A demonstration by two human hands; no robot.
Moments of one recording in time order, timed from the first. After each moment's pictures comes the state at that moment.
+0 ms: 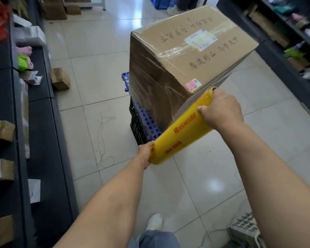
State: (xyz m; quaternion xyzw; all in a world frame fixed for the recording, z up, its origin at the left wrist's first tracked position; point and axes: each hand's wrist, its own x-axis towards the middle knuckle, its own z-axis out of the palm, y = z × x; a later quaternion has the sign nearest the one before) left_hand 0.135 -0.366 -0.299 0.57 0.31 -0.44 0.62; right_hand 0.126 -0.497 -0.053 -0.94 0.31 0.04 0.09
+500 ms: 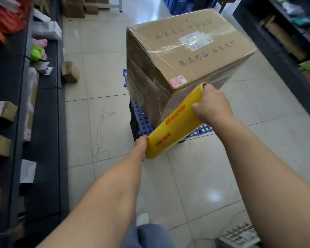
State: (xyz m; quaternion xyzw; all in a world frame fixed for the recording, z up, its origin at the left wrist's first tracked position) left_hand 0.118 -0.416 -0.283 0.59 0.33 -0.38 0.64; right_hand 0.115 -0.546 -0.052 -0.96 0.24 0.07 0.12
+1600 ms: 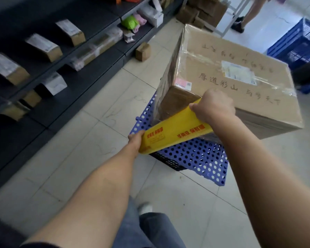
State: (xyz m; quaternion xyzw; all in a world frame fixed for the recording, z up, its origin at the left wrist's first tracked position) left_hand 0.088 -0.549 -0.300 0.41 0.55 -0.10 0.72; right_hand 0.180 -0.643 -0.047 -0.98 -0.11 0.15 -0.01
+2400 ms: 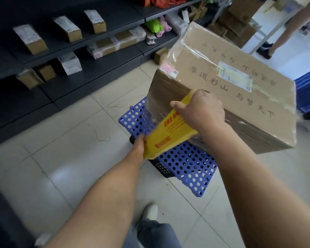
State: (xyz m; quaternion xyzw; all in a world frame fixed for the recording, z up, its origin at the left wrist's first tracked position) left_hand 0.117 -0.675 -0.333 0.27 0.55 0.01 0.79; right_hand 0.192 -0.719 -0.054 -0.94 -0.30 0.15 0.00
